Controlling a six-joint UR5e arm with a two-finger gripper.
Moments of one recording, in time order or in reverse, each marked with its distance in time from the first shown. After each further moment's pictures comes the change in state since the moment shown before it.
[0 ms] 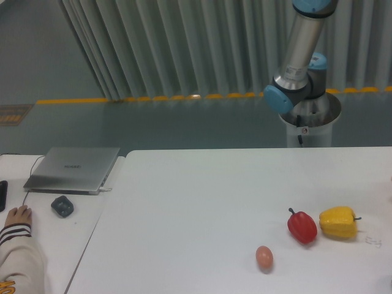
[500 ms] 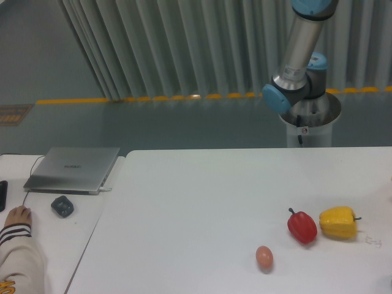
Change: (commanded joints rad) arm 0.113 -0.026 0.015 0.047 0.005 -0.025
